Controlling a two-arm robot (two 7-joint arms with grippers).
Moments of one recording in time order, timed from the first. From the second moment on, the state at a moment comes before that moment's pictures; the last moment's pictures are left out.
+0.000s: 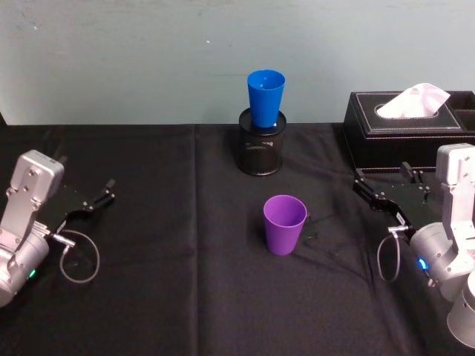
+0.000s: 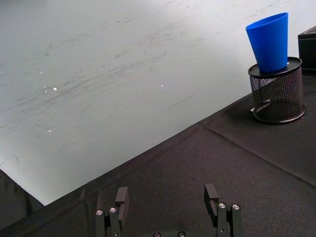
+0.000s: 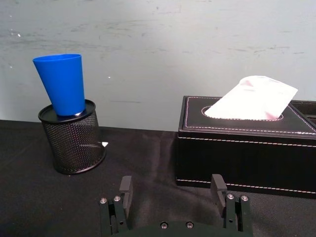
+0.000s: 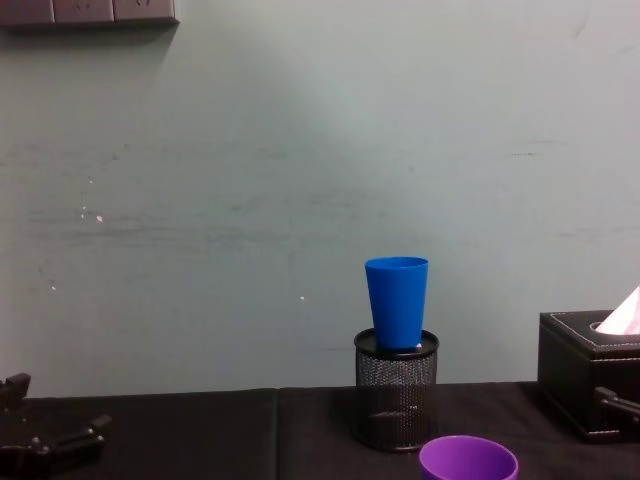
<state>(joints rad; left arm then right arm) -0.20 0.60 0.45 -1.41 -0.25 -0.12 0.03 0.16 0.32 -0.20 -1.36 0.29 -0.06 0.04</state>
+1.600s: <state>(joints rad) -0.20 0.60 0.45 -1.41 -0.25 -0.12 0.03 0.16 0.32 -0.20 -1.36 0.29 -0.06 0.04</state>
